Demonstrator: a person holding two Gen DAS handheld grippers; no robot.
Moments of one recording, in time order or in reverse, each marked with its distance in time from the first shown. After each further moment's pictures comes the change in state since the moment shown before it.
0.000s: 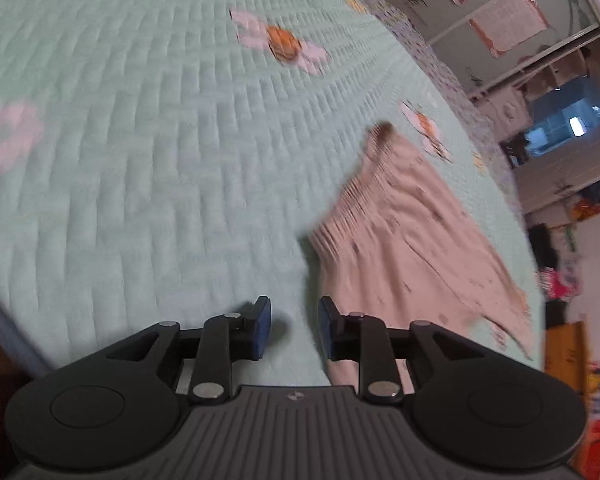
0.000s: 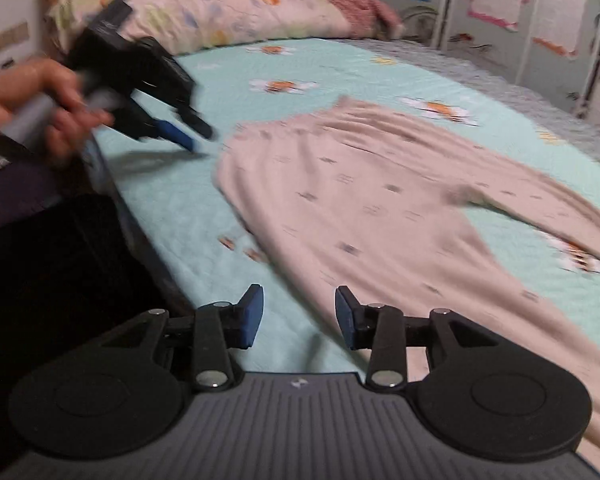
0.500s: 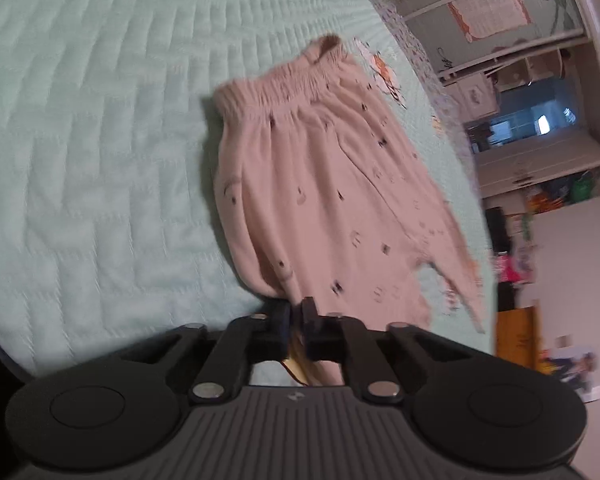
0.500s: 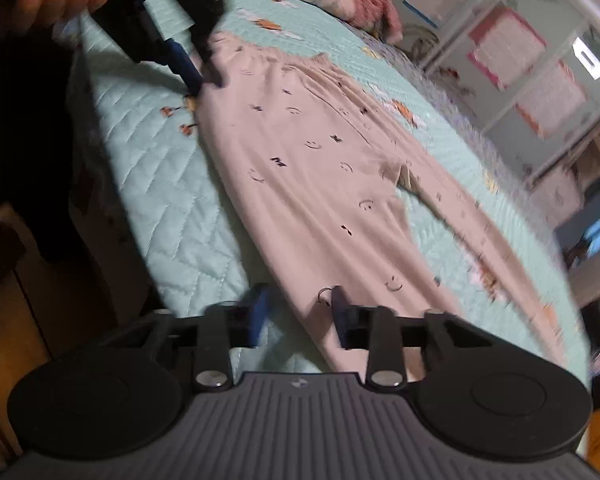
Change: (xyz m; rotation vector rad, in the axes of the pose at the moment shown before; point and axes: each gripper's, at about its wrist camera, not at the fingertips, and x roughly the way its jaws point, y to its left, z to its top) left arm 0.037 -0.034 -0.048 -0.017 0.028 -0.086; right arm 0.018 0.001 -0.027 -0.238 0.088 -0.203
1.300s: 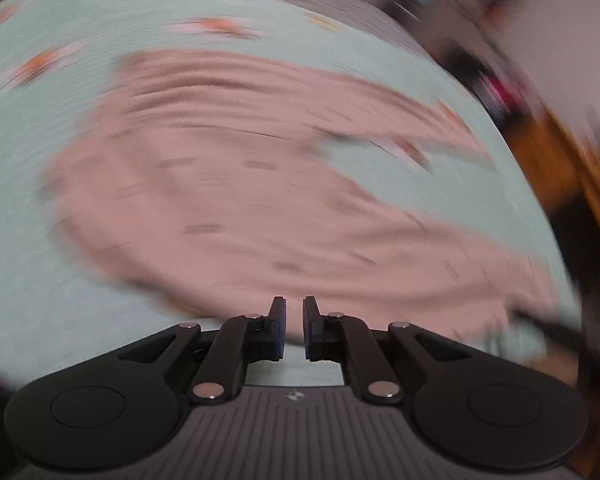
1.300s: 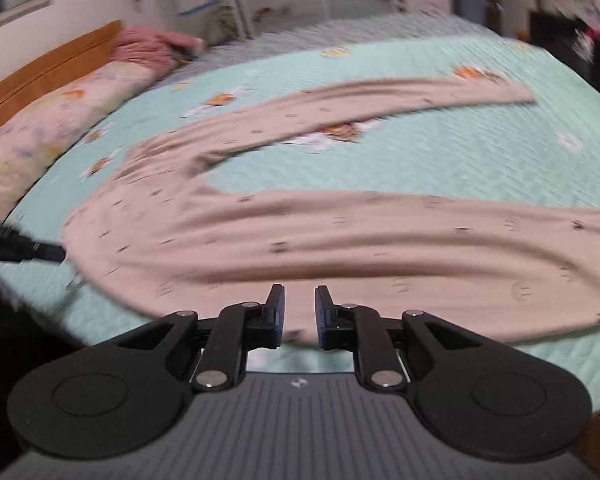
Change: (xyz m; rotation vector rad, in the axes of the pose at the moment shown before) left arm 0.021 -0.154 -0.080 0.742 0.180 0.083; right arm -0.050 -0.165 -0.117 0.919 -0.022 0.061
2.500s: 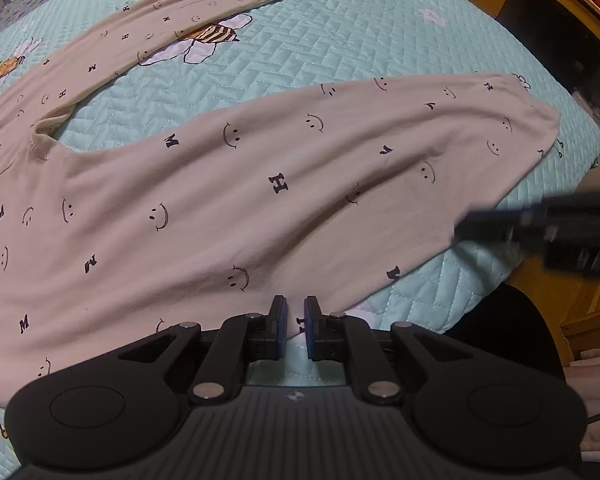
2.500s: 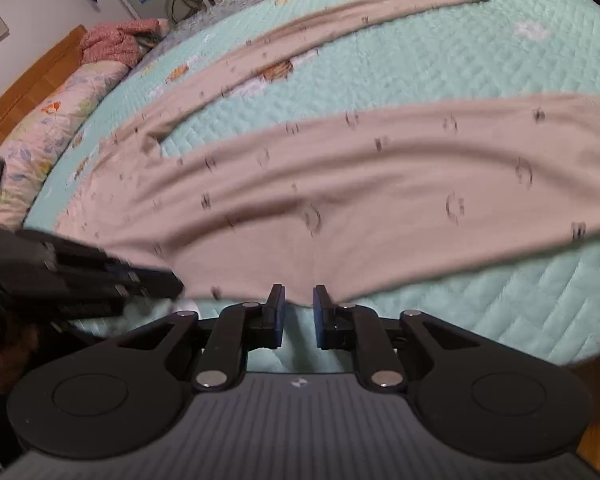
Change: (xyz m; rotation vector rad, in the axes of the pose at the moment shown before) left arm 0.122 -0.149 -0.015 0.376 0.231 0.083; right arm -0.001 -0.055 -0.016 0.157 0.111 0.079
